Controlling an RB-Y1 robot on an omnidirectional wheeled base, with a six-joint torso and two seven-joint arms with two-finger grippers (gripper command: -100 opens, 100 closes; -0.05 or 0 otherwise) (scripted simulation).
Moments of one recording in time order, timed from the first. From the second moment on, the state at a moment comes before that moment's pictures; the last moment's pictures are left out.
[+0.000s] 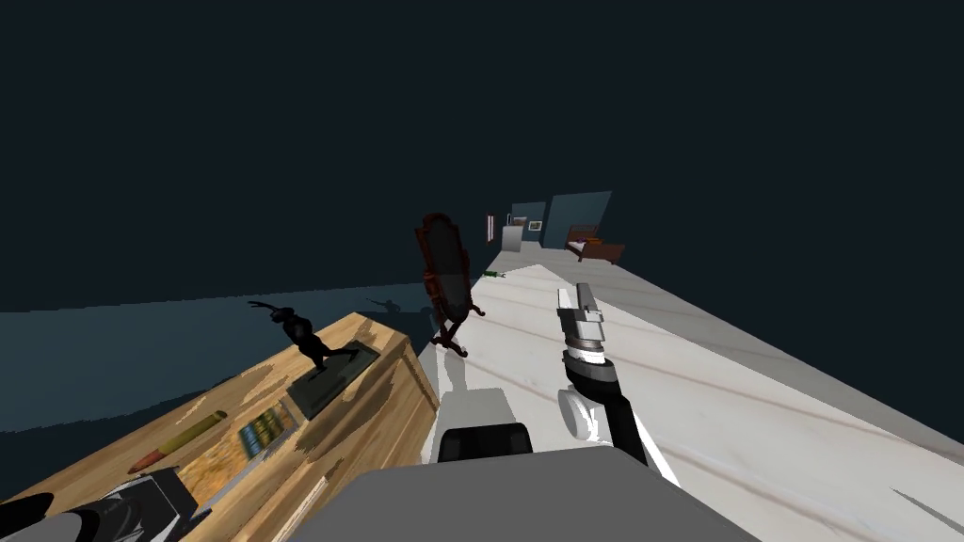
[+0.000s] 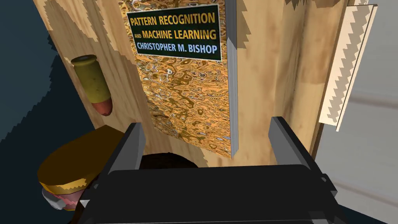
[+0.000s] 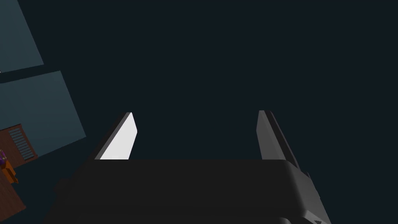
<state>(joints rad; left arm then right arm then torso) 0.60 0.37 0.89 -2.31 0.52 1.52 0.53 0.47 0.04 0.05 -2.25 0.05 -0.61 0.12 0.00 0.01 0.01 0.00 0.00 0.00</state>
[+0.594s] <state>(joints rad) 0.56 0.35 0.97 -2.23 0.50 1.54 0.49 0.47 0.04 0.05 -2.25 0.05 -0.61 0.12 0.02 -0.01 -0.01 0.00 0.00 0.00</state>
